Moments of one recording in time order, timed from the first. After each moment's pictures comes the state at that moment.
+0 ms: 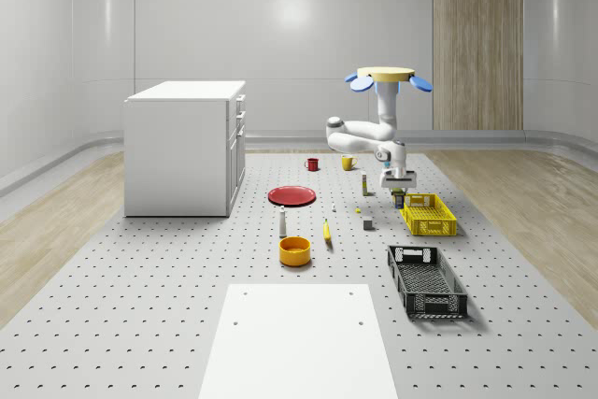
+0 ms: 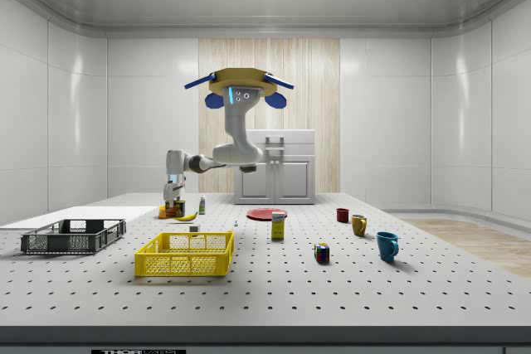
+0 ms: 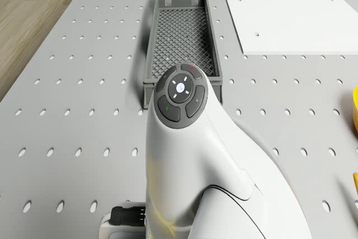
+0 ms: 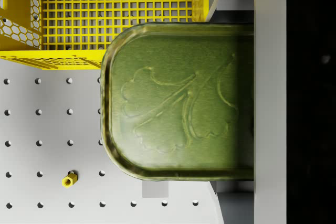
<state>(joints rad) -1.20 -1.55 1.38 -2.84 -1.77 1.60 1.70</state>
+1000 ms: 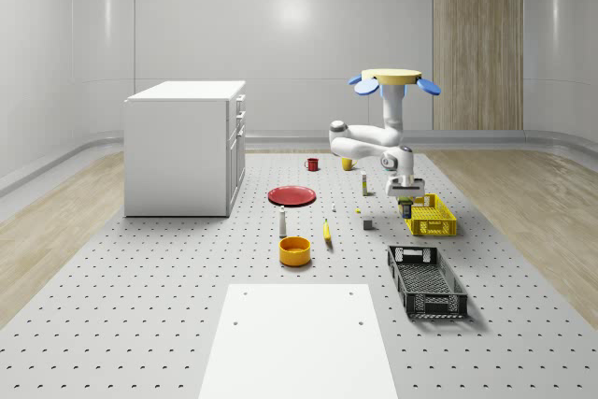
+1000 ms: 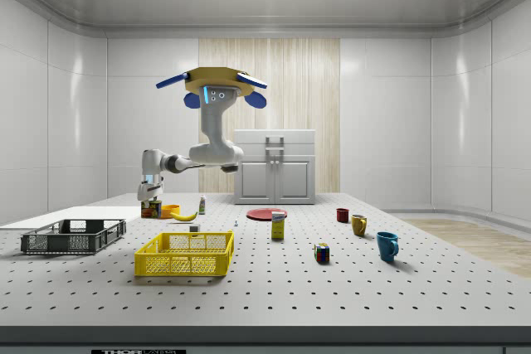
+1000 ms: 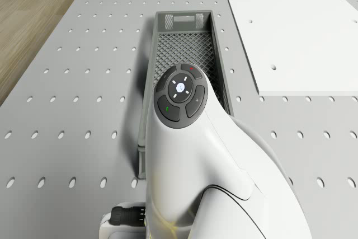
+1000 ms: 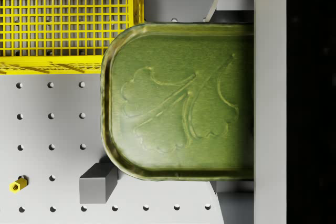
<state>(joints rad) -1.20 -1.56 1.38 -2.84 -1.76 1.61 1.70</state>
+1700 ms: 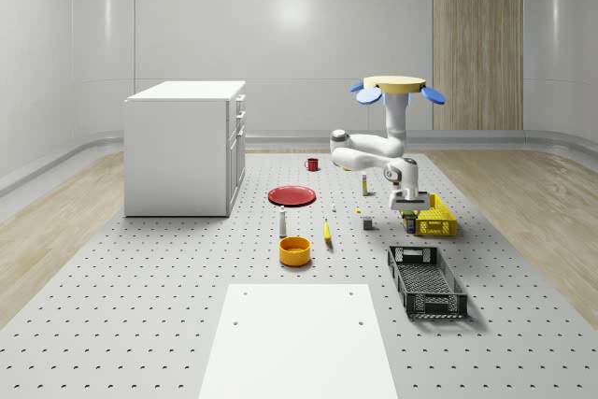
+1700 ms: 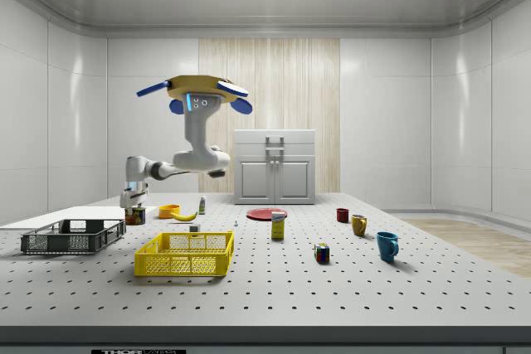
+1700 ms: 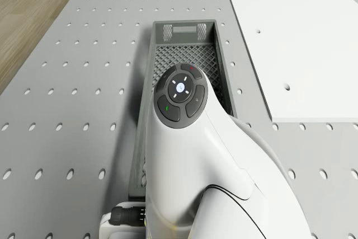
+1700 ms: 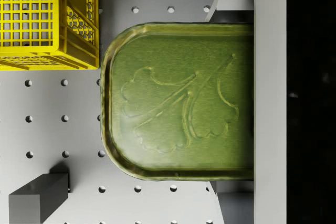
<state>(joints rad) -1.20 -1.56 1.38 -2.84 -1.76 1.62 1.71</state>
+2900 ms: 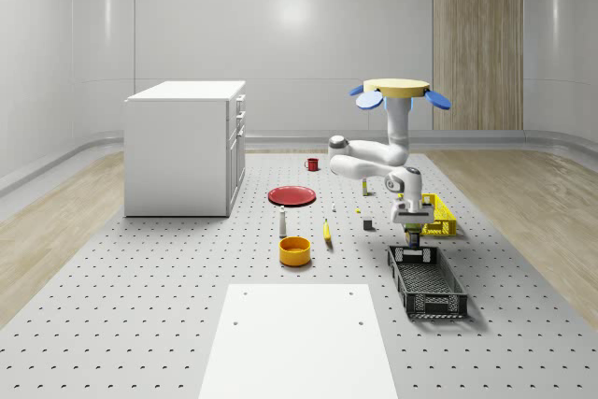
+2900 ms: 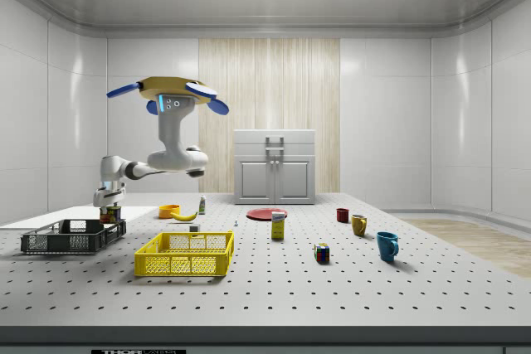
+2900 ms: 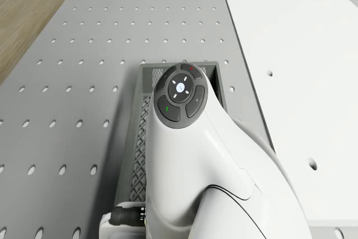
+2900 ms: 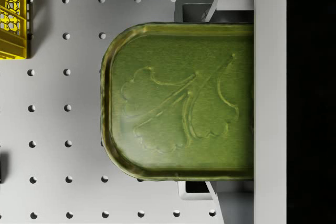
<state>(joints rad) -1.21 -1.57 1.38 -2.84 -1.76 1.62 1.71</state>
